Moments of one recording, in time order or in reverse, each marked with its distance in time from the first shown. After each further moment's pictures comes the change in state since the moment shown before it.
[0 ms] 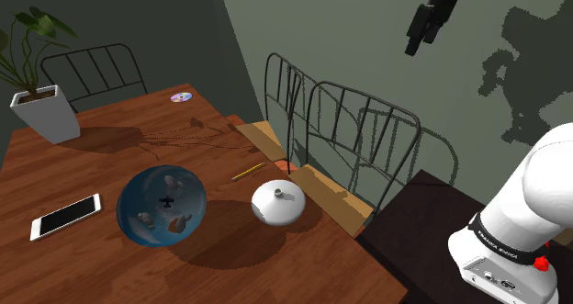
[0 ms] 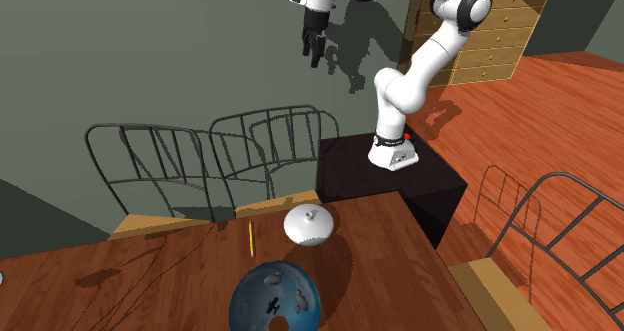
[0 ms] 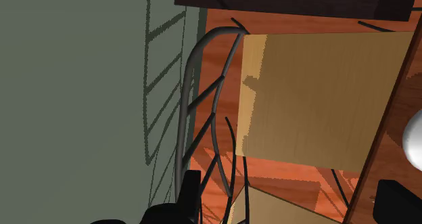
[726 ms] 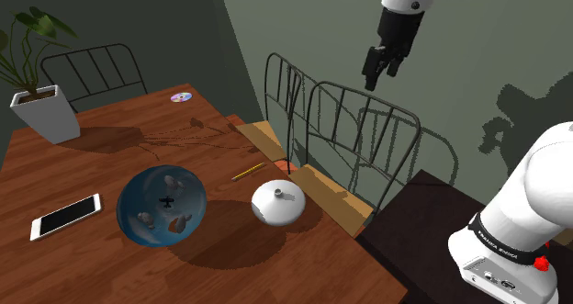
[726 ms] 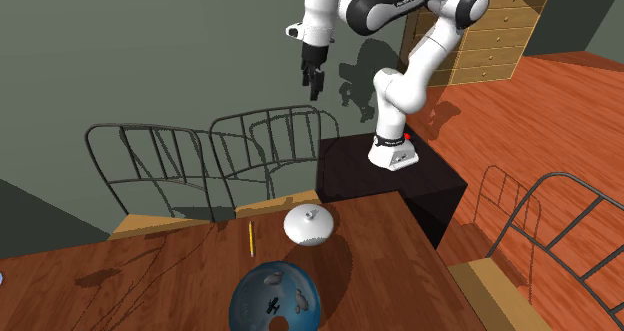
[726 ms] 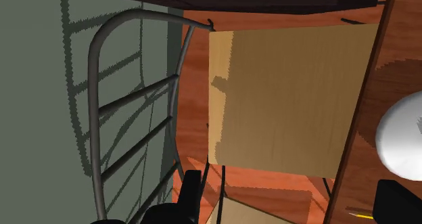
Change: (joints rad) arm 0.046 0.108 0.170 -0.088 0.079 0.147 0.212
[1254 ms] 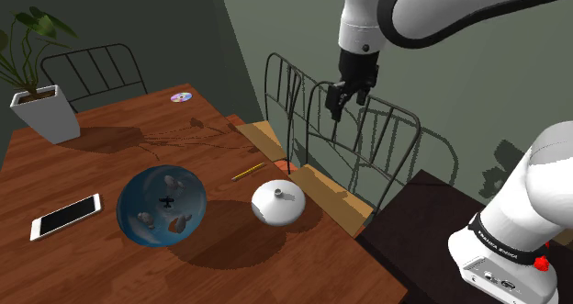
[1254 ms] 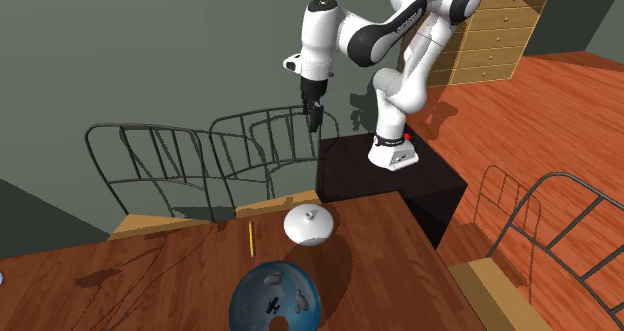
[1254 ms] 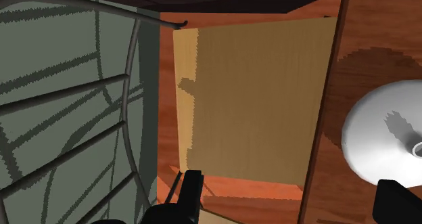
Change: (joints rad) arm 0.031 0.179 0.151 0.002 0.042 0.136 0.192
